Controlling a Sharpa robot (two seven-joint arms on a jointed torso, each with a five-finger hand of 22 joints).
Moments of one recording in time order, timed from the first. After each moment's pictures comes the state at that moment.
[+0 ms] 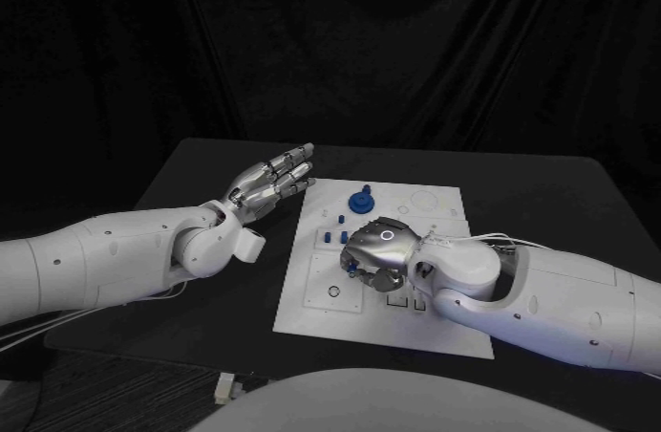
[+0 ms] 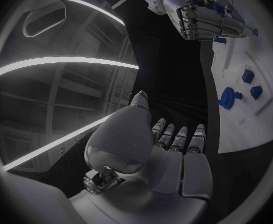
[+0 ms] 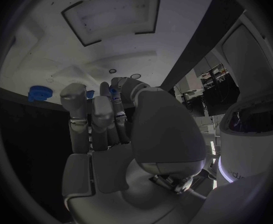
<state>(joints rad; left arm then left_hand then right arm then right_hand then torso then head) 1.08 -0.92 -0.21 1.41 -0.08 0.06 0.68 1.43 0.17 -0.22 0.28 0.37 0.20 0.01 0.03 0.03 0.01 0.07 0.14 0.02 0.01 0.17 0.02 0.01 0.17 0.02 0.29 0.01 0.07 1.10 -0.56 -0.21 1.57 -1.95 -0.20 -0.09 1.40 -0.16 0.52 0.02 0.43 1.02 0.12 0.15 0.26 1.02 0.06 0.38 0.24 1.39 -0.04 1.16 1.03 0.12 1.33 0.07 0.87 1.31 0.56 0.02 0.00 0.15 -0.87</state>
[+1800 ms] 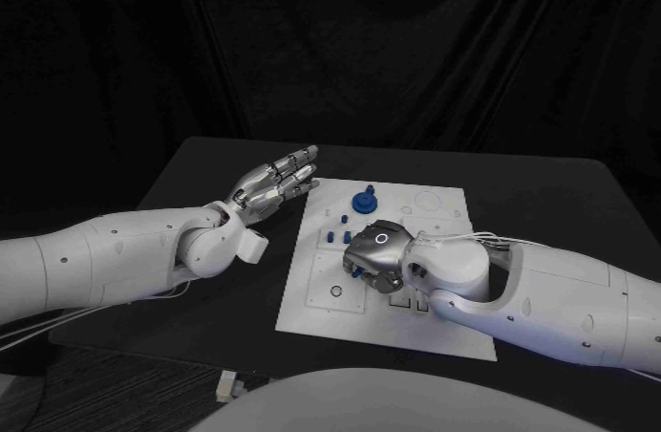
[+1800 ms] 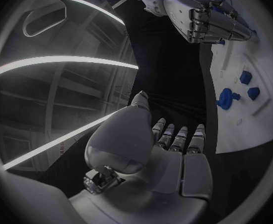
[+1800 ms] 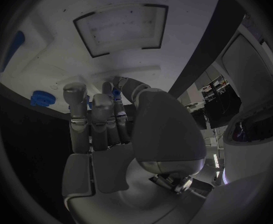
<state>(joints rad) 1.08 -0.92 -0.21 1.40 -0.08 0.06 0.68 1.44 0.17 -0.22 0.28 0.37 0.20 0.01 0.03 0.03 0.01 0.07 0.13 0.02 0.01 0.17 0.02 0.01 0.17 0.02 0.29 0.01 0.06 1.11 -0.53 -0.21 1.56 -2.03 -0.05 -0.13 1.38 -0.16 0.51 0.00 0.29 0.94 0.08 0.08 0.22 0.99 0.06 0.39 0.25 1.36 -0.03 1.12 0.98 0.12 1.29 0.07 0.81 1.31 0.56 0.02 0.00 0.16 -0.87</state>
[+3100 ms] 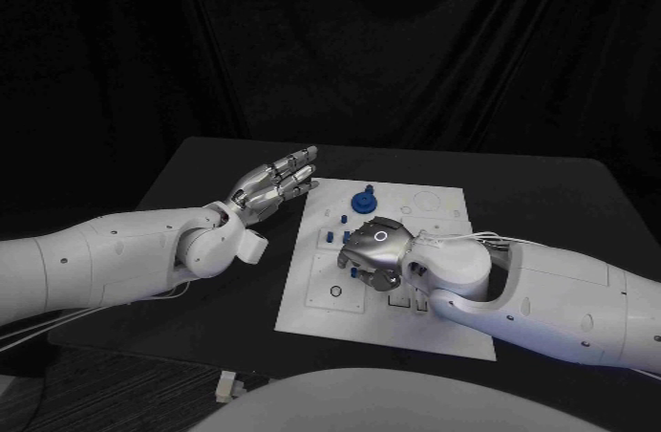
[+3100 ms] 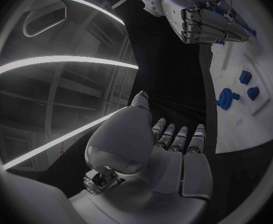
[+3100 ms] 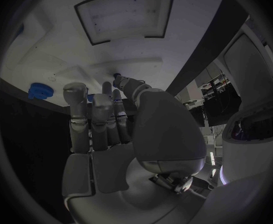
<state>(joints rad) 1.07 -0.92 -0.21 1.40 -0.08 0.06 0.68 1.45 0.17 -0.22 0.27 0.38 0.20 0.01 0.03 0.03 0.01 0.08 0.14 0.02 0.02 0.17 0.02 0.01 0.17 0.02 0.29 0.01 0.07 1.11 -0.53 -0.21 1.56 -2.03 -0.12 -0.11 1.36 -0.16 0.50 0.02 0.25 0.91 0.06 0.07 0.21 0.99 0.06 0.39 0.26 1.36 -0.03 1.12 0.98 0.12 1.29 0.07 0.81 1.31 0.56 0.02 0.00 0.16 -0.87</state>
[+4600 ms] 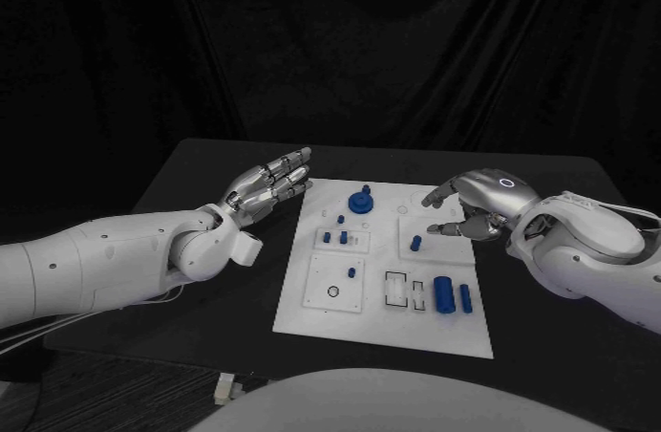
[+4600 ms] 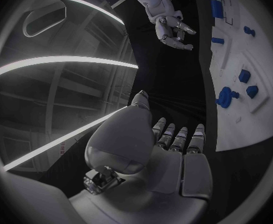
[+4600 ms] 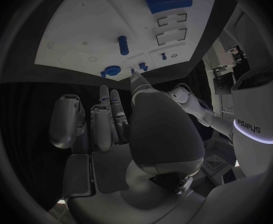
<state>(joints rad) 1.07 -0.93 -0.21 1.41 -0.08 0.05 0.68 1.45 0.17 -0.23 0.28 0.38 0.21 0.02 0.04 0.03 0.01 0.08 0.15 0.02 0.00 0.13 0.02 0.01 0.17 0.02 0.27 0.01 0.05 1.23 -0.90 -0.21 1.64 -1.67 -0.39 -0.10 1.40 -0.14 0.05 0.29 0.19 0.89 0.09 0.12 0.14 0.88 0.08 0.35 0.22 1.46 -0.02 1.41 1.31 0.08 1.46 0.08 1.22 1.31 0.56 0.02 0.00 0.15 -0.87</state>
